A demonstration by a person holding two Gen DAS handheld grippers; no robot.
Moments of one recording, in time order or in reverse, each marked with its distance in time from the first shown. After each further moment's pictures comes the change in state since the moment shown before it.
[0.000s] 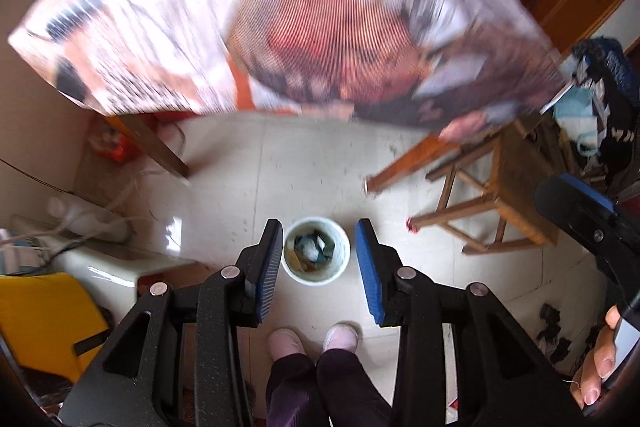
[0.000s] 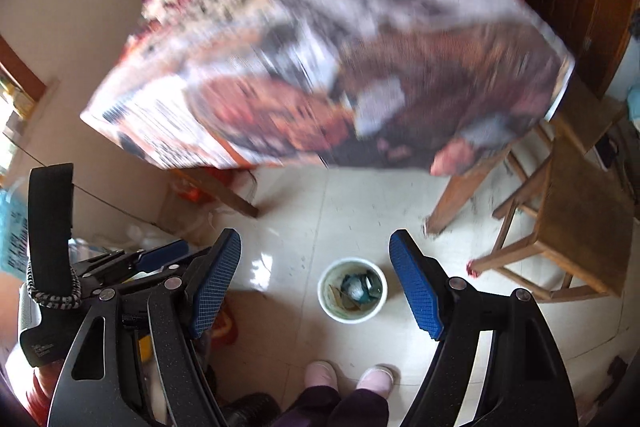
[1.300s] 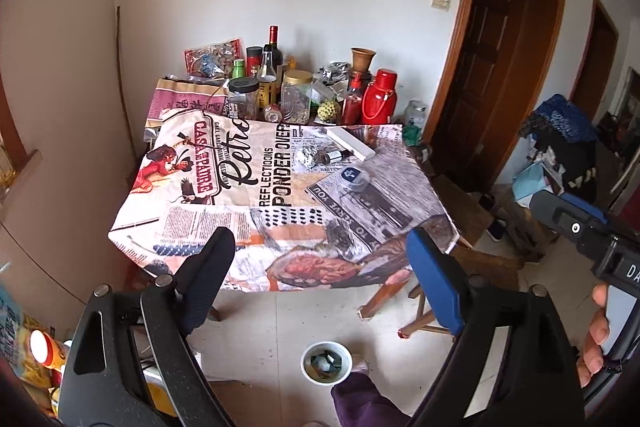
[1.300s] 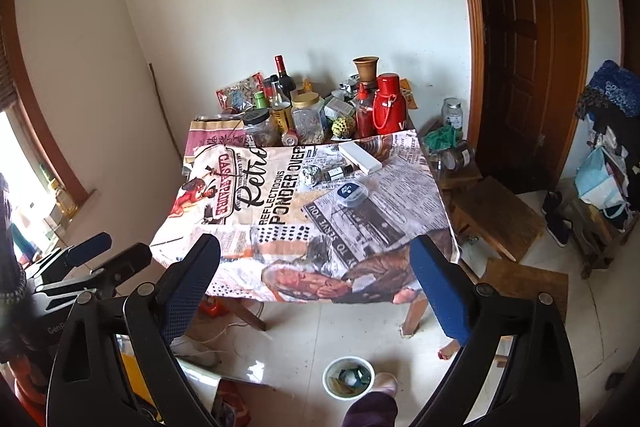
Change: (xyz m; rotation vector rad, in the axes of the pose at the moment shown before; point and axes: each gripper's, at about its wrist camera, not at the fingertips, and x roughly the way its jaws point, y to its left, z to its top) left arm -0.290 -0.036 0.065 0.156 -0.503 -0.013; right arm -0.219 0.054 0.081 -0.010 -0.410 -0.068
